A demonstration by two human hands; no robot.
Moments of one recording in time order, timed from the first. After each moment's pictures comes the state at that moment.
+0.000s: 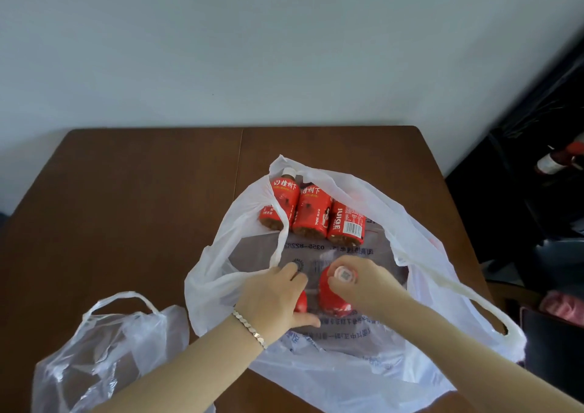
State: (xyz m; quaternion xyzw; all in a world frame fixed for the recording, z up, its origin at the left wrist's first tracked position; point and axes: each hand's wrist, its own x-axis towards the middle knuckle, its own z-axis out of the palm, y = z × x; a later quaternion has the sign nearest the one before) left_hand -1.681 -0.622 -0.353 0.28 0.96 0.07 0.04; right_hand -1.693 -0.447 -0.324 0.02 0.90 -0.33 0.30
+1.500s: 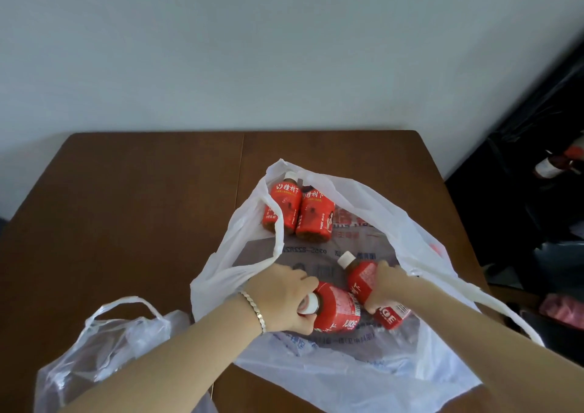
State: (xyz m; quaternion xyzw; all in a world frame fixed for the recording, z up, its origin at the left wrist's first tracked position) left_hand -1.701 -0.625 -0.341 0.35 0.92 0.02 0.16; right_hand -1.723 -0.419 -0.370 0.13 0.89 -0.09 0.44
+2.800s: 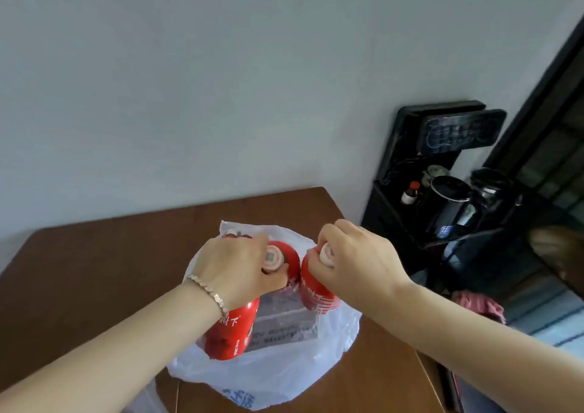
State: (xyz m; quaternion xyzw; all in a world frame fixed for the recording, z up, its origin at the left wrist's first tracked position) left_hand -1.635 -0.559 -0.146 0.23 0.97 -0.03 -0.06; right_hand -1.583 -0.395 -0.124 -0.05 0.99 -0.12 -0.09
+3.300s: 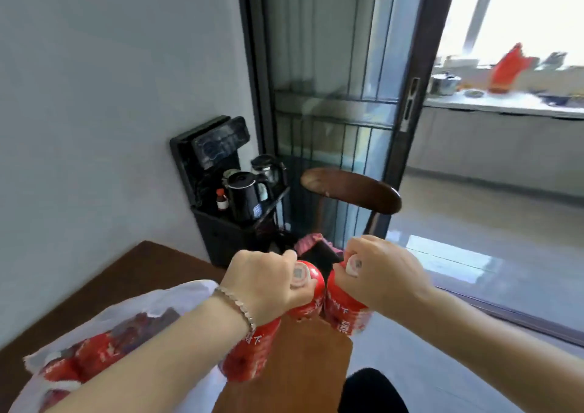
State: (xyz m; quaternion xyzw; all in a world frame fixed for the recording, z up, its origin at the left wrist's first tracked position) left_hand -1.496 -0.430 -0.113 0.69 0.71 -0.01 -0.12; right_hand -1.337 -0.355 -0.101 0.42 0.89 -0.10 -0.14
